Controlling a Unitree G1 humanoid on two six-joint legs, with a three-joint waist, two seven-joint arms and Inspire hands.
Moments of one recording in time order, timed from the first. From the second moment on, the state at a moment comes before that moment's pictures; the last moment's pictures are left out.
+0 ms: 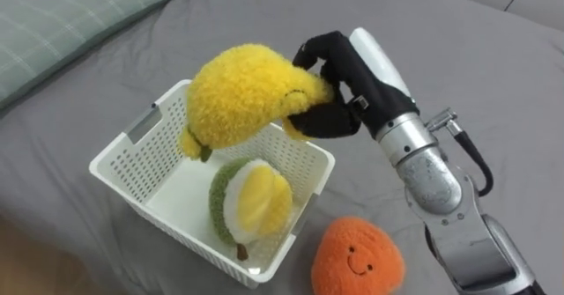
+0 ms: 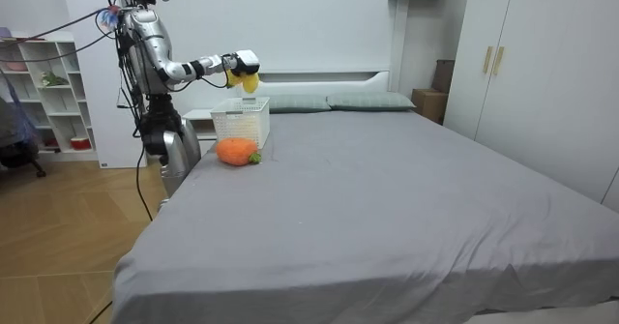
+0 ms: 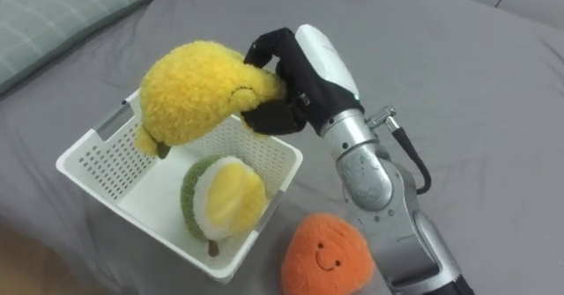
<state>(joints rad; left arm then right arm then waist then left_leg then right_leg) 0.13 0.22 0.23 1.15 -0.14 0.06 0.14 -0.20 -0.33 0.35 -0.21 -0.38 0.13 0.08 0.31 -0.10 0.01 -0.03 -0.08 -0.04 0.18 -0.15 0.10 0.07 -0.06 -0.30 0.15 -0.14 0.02</state>
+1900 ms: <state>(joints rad) 0.15 0.21 0.23 1.06 -0.06 0.09 0.19 -0.20 -0.31 0.35 -0.04 -0.29 0.15 0.00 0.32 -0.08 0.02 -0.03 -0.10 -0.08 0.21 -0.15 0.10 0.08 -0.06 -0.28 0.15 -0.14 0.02</state>
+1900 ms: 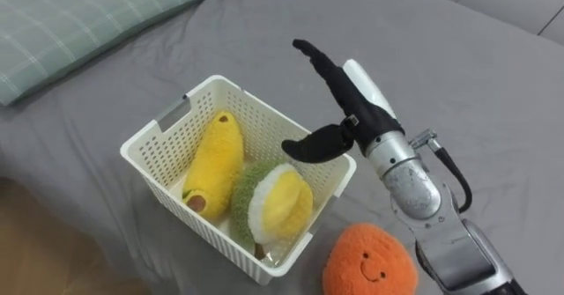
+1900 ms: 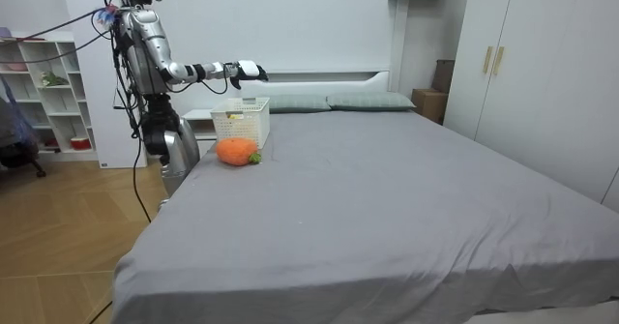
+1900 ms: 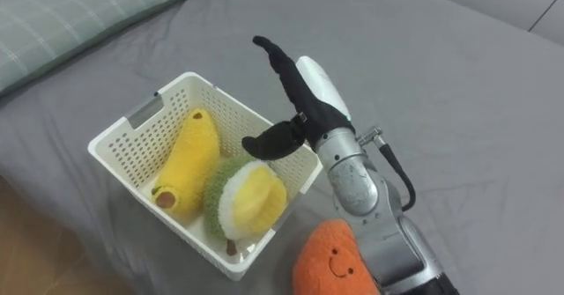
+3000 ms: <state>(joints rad) 0.20 0.18 0.23 1.10 -0.15 0.06 0.23 0.05 -0.30 0.07 0.15 -0.16 0.11 -0.09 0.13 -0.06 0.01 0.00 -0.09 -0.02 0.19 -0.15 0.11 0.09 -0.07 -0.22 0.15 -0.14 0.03</state>
